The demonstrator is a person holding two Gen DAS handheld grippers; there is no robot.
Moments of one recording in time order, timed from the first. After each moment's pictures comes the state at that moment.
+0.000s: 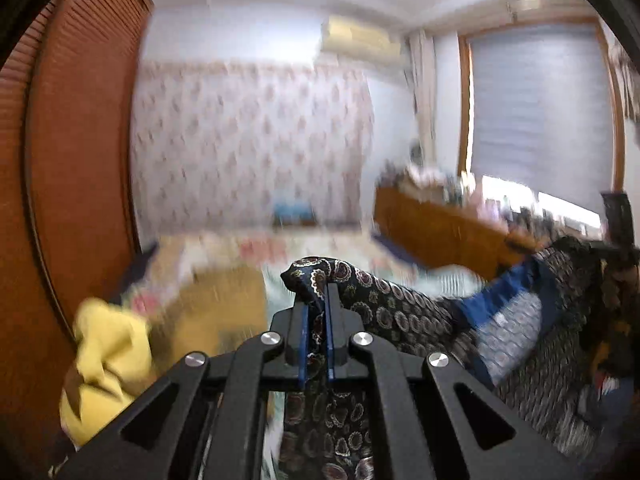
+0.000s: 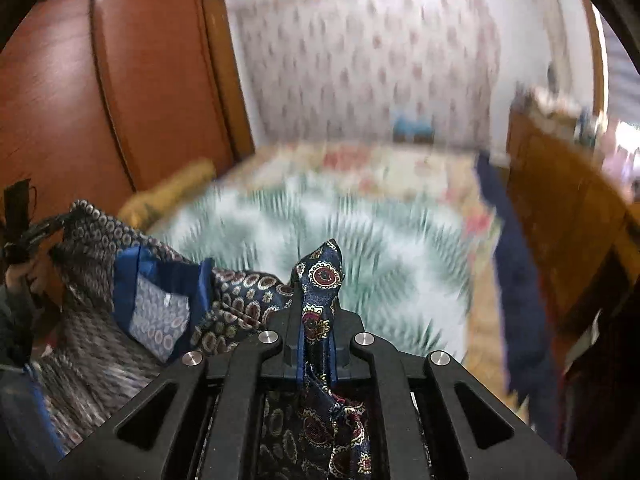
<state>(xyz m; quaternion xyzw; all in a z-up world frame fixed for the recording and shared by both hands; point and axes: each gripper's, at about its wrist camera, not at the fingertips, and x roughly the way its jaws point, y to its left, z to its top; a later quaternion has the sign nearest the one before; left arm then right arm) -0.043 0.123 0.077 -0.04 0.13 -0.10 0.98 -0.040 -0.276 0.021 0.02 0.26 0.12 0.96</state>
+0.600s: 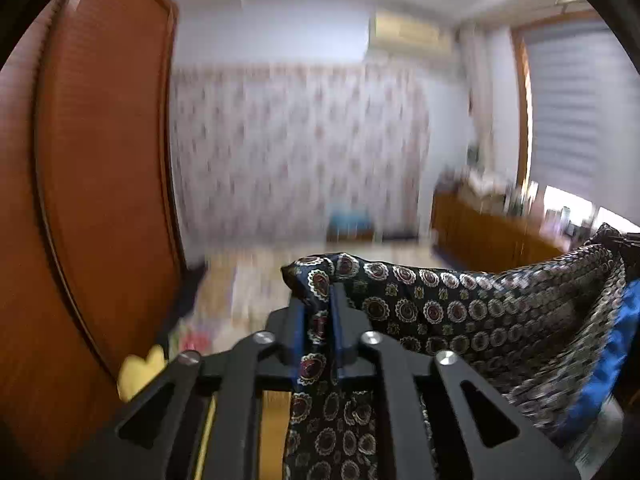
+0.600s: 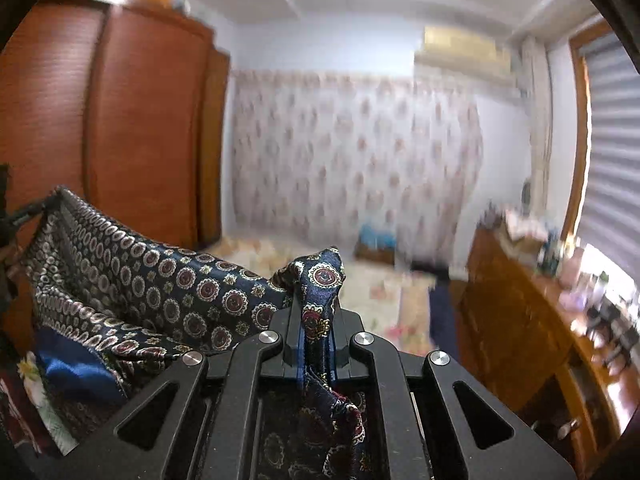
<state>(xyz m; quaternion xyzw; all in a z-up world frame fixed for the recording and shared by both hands) 0.144 0.197 0.116 -0.01 0.20 -0.01 0.98 0.051 -0.262 0.197 -0.05 0.16 0.06 0.98</state>
